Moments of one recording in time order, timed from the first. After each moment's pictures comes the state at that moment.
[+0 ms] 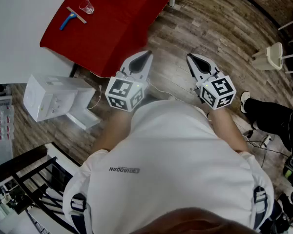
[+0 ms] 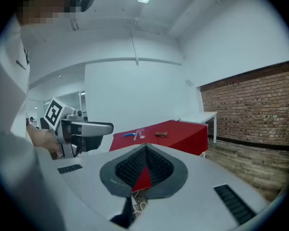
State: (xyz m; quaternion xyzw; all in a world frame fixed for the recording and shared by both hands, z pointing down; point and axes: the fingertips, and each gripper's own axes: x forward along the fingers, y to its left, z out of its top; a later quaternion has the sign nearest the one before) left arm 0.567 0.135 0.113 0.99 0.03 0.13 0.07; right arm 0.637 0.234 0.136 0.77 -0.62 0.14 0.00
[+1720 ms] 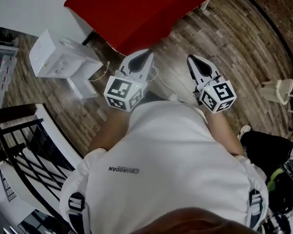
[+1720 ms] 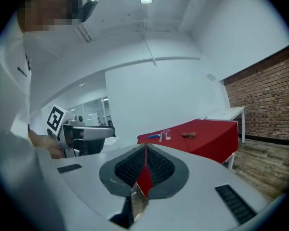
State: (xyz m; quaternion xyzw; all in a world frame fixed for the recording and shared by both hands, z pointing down) left arm 0.473 0.117 0.103 0.99 -0.12 0.11 0.07; right arm 0.567 0.195 0.130 0.67 -0.72 0.14 -0.03
